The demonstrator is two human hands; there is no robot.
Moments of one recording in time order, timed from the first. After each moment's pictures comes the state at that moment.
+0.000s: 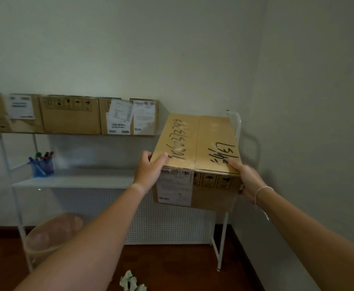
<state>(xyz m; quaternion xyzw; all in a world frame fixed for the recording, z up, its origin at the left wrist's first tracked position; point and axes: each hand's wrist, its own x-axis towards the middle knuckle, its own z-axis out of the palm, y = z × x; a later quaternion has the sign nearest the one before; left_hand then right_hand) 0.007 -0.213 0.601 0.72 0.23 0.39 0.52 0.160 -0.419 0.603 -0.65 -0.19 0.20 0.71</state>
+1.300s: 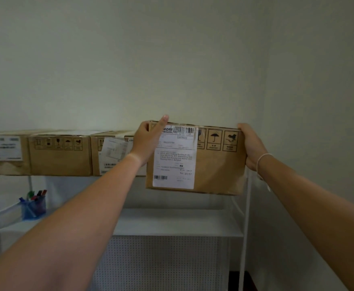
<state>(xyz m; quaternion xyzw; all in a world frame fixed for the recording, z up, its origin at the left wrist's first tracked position) 0.102 -0.145 0.771 0.75 0.12 0.48 0.44 0.280 -0.331 0.765 -0.60 -0.28 0.09 0.74</state>
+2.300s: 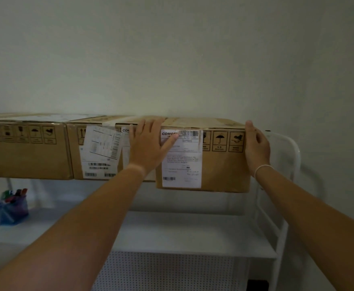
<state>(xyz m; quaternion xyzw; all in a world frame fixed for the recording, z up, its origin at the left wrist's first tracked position) 0.211 0.001 0.711 0.85 0.21 0.49 0.01 0.381 -0.180 0.708 -0.63 -0.25 -0.10 0.73</state>
